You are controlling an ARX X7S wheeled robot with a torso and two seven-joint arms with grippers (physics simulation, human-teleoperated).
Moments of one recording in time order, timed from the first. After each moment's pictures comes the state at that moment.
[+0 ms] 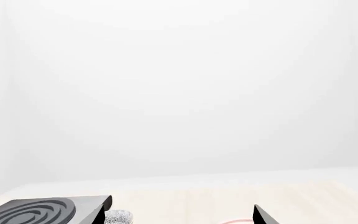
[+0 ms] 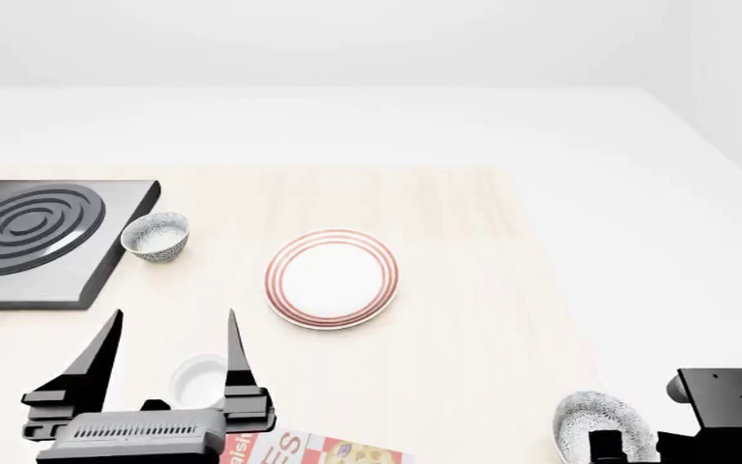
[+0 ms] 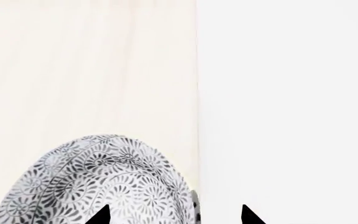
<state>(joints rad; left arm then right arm) 0.17 -0.34 0.23 0.64 -0.09 -0.13 -0.43 0.05 0.95 -0.05 -0.24 1.23 0.91 0.34</state>
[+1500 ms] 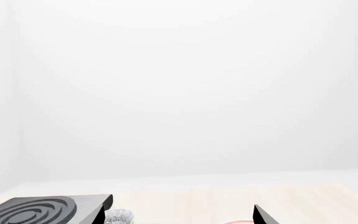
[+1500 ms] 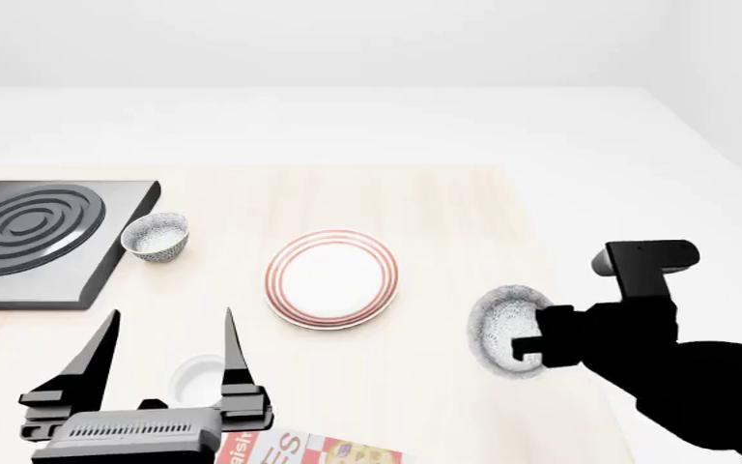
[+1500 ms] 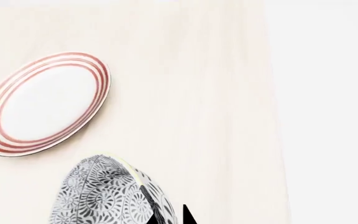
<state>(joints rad) 0.17 -0.36 0.24 0.64 -0.11 -0.12 -0.45 0.61 0.75 -0.24 -0.15 1.29 1.07 0.42</state>
